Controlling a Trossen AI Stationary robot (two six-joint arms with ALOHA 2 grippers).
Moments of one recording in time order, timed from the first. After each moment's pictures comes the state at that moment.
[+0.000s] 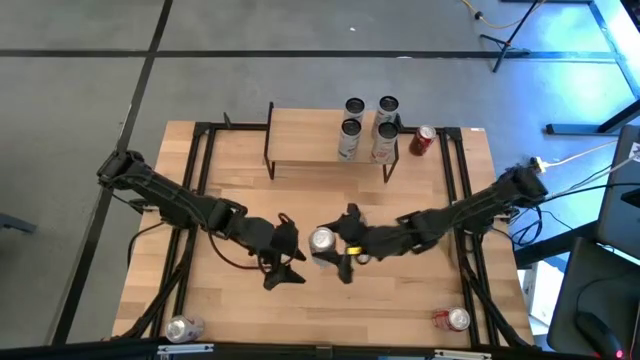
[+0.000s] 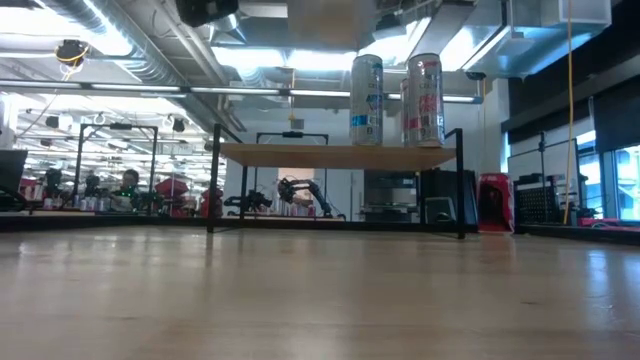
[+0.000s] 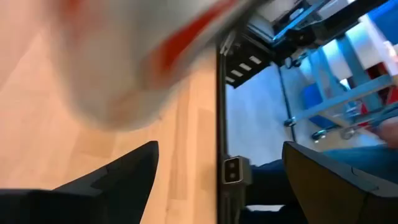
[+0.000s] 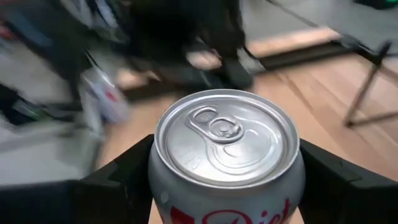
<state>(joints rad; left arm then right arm) -0.38 1.41 1.07 -0.19 0.02 -0.74 0.41 1.61 1.26 -0.05 0.43 0.37</state>
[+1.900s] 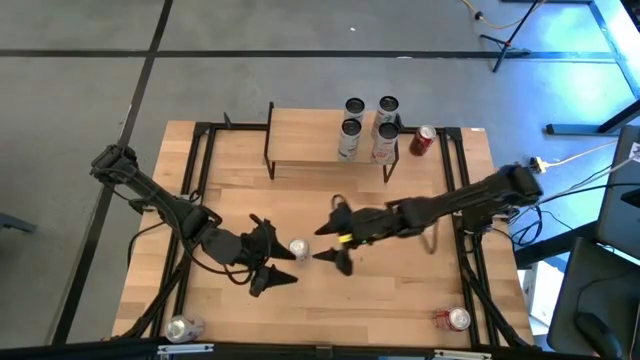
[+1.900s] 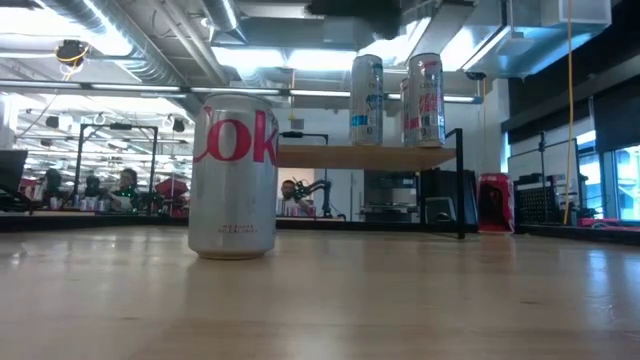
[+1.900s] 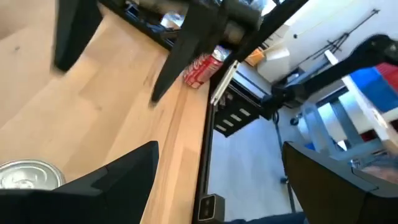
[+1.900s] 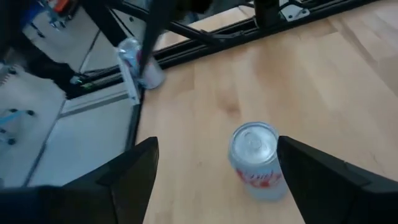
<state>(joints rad) -0.56 1.31 1.07 -0.16 -0.34 -0.88 0.28 1.61 1.27 -0.14 0.06 0.46</state>
